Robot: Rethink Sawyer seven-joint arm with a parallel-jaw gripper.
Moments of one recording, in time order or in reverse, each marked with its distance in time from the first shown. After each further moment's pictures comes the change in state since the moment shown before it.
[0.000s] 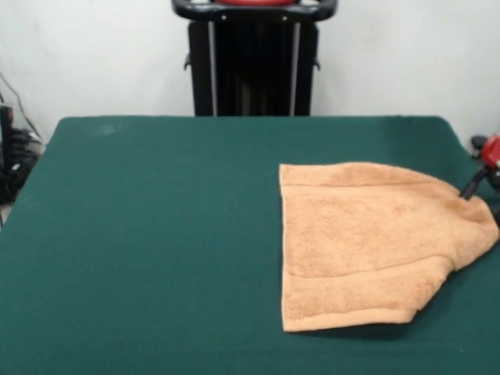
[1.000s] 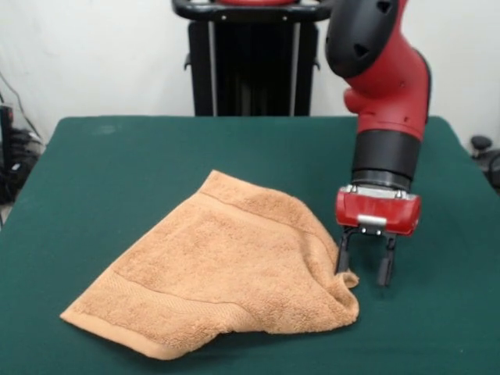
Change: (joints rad) arm -0.387 -0.094 0.164 0.137 -0.803 -0.980 0.000
